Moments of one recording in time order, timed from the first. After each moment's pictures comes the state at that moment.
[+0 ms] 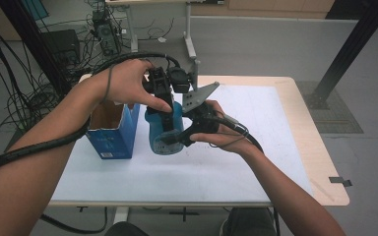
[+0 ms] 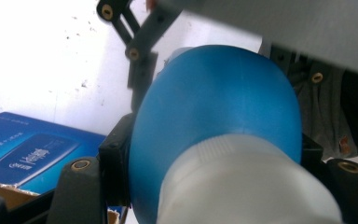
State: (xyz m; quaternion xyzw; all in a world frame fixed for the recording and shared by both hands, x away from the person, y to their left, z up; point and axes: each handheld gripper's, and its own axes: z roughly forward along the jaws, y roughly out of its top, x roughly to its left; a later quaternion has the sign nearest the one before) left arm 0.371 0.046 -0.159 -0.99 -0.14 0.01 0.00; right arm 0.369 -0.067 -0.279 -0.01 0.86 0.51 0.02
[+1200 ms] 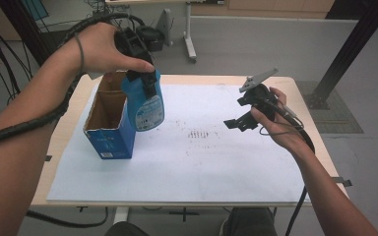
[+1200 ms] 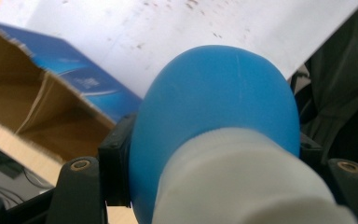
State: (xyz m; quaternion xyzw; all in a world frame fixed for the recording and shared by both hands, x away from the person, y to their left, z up) left arm 0.402 0.098 -0.088 -0.93 -0.36 -0.02 -0.02; right arm 0.391 -0.207 -0.258 0.27 0.89 0.35 0.11
